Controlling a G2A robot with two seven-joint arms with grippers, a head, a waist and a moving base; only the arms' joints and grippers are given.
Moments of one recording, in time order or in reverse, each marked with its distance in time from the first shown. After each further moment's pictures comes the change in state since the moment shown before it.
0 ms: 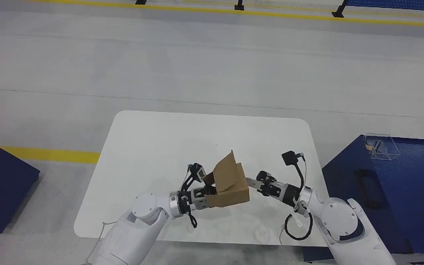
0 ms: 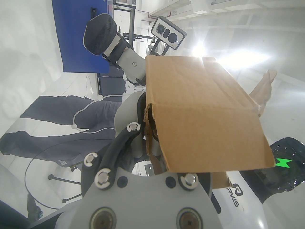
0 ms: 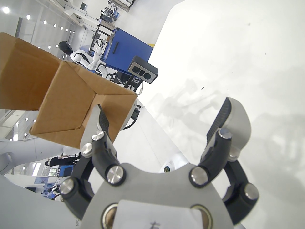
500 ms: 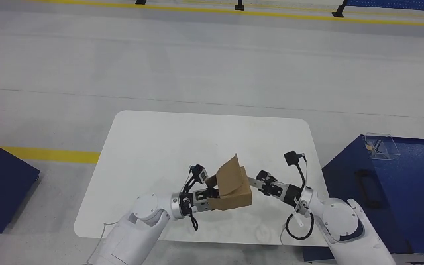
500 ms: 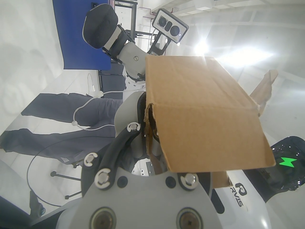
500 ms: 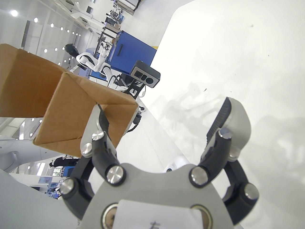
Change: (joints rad) left arm 0.003 -0.001 0.010 -0.011 0.025 -0.013 -0.006; right arm -0.002 0.000 0.005 0.022 0.030 -0.032 -0.008
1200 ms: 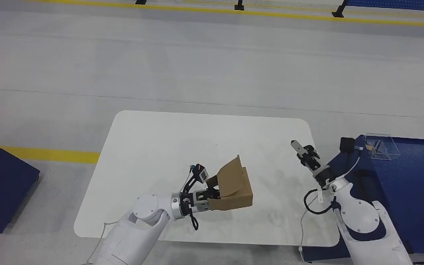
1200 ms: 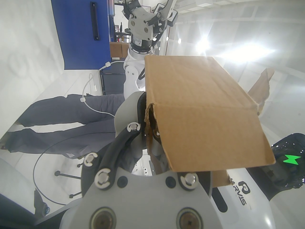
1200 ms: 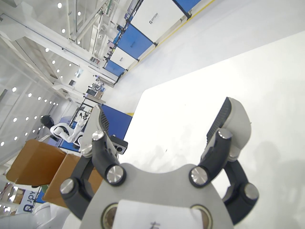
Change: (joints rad) left arm -0.001 0.000 0.000 -0.002 0.003 -0.007 -0.002; right arm -0.027 -0.008 0.182 0.074 -0.024 0.028 -0.425
